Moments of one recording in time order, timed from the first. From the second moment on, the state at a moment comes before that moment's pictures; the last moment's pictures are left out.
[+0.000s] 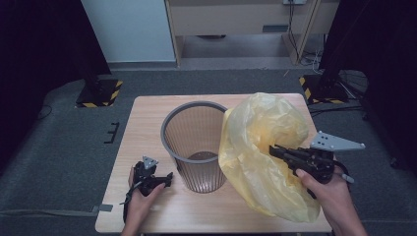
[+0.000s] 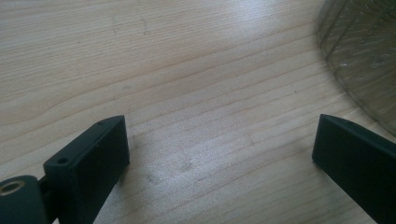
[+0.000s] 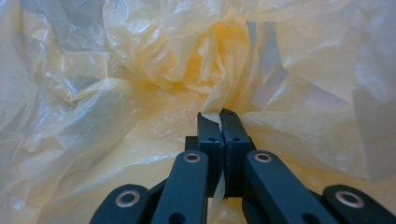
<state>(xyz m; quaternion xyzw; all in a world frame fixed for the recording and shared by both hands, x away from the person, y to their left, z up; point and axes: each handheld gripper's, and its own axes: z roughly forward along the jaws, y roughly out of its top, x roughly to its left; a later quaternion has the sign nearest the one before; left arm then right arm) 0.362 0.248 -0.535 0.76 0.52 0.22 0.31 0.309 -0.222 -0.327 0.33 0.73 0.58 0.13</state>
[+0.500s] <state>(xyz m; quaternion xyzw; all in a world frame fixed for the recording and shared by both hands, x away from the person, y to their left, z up) 0.362 0.248 -0.535 0.76 0.52 0.22 0.31 0.330 -0.175 -0.293 0.31 0.75 0.57 0.12</state>
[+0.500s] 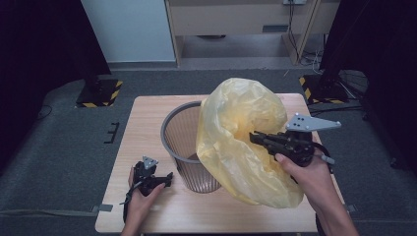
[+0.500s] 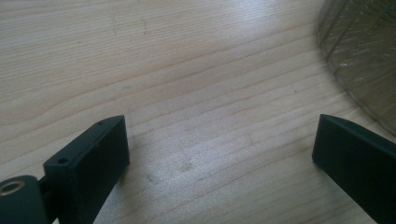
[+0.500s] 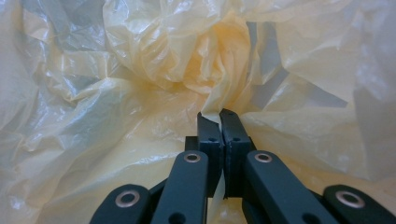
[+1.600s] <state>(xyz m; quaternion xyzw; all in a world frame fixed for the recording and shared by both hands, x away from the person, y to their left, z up) 0.362 0.248 -0.535 0.76 0.53 0.22 0.31 0.376 -0.081 -0.257 0.29 0.80 0.51 0.10</state>
